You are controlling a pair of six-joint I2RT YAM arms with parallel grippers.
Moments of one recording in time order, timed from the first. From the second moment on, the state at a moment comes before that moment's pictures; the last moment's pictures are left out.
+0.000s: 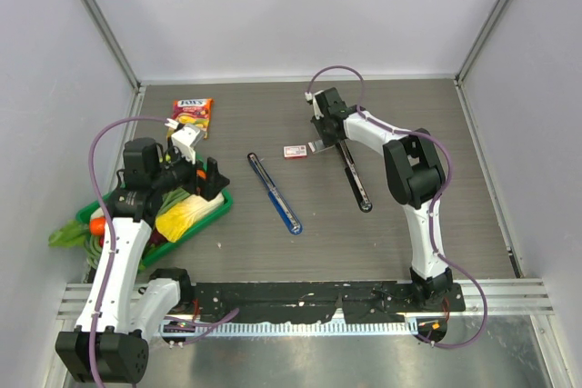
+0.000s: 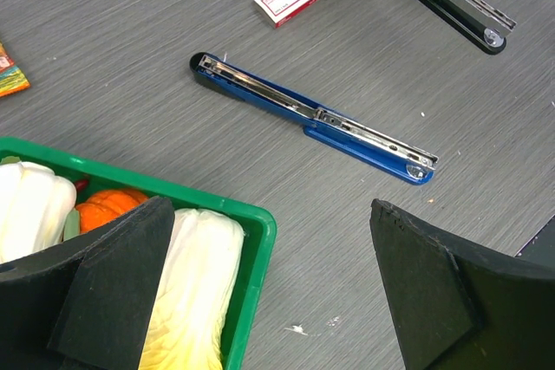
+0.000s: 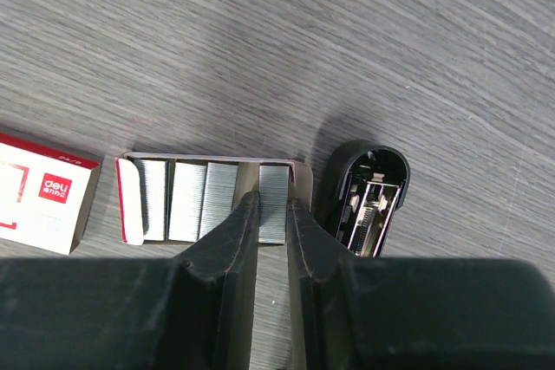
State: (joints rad) left arm -0.01 0.87 0.87 -0.57 0.62 0.21; right arm 0.46 2.21 1.69 -0.45 0.12 -0.06
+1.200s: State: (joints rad) left arm 0.03 0.87 0.86 -0.57 0.65 0.20; right arm 0.43 1.77 1.39 -0.43 -0.03 -0.05
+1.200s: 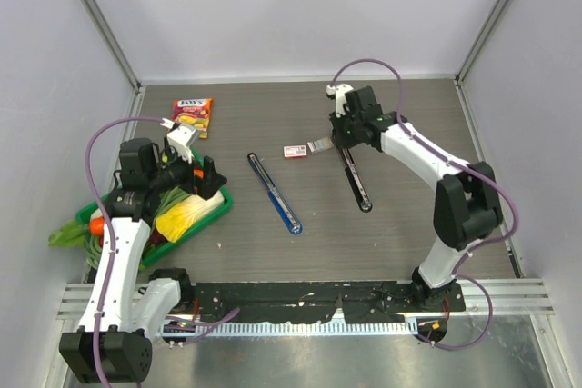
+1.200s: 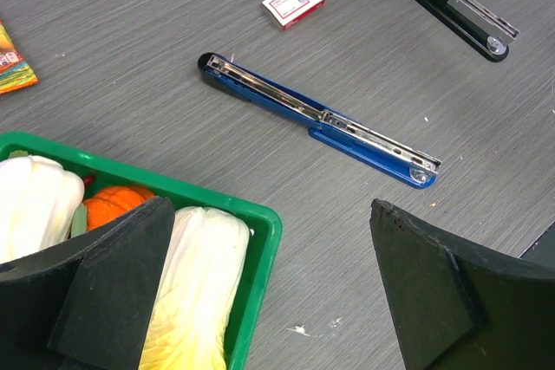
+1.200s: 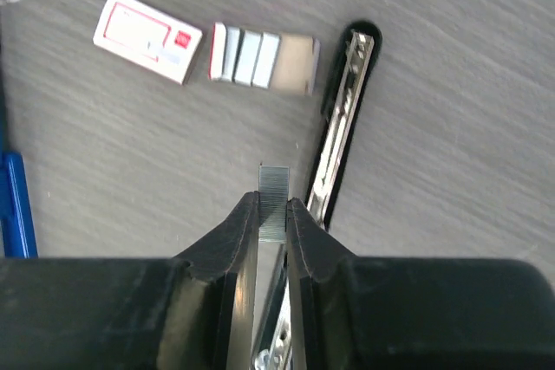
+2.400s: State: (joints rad) left arm 0.12 0.86 0.83 -0.51 0.77 0.18; right arm 0.25 1.33 0.69 -0.15 -0.26 -0.06
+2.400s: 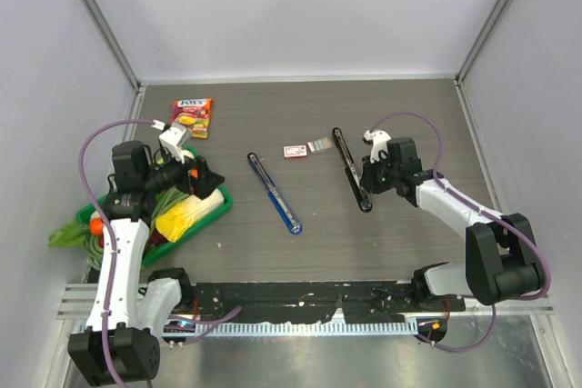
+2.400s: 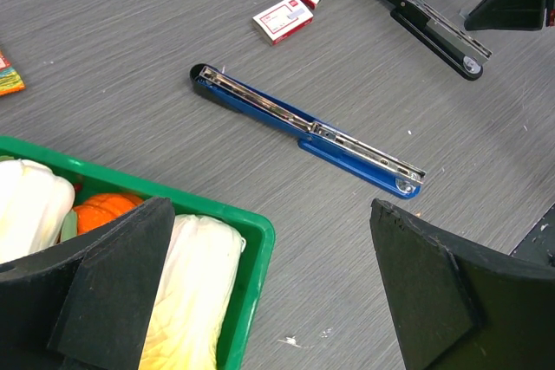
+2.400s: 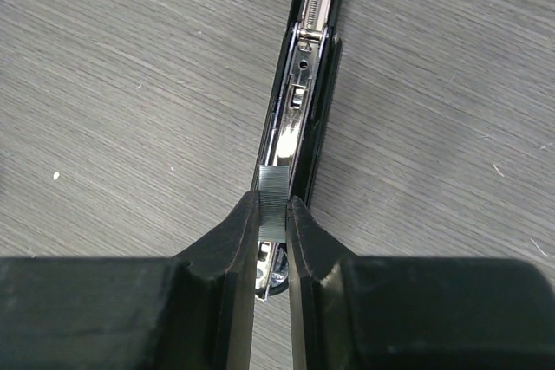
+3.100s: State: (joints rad) left arm 0.12 0.86 0.82 -0.51 0.77 0.18; right arm 0.28 1.31 0.67 -0.17 -0.19 -0.03
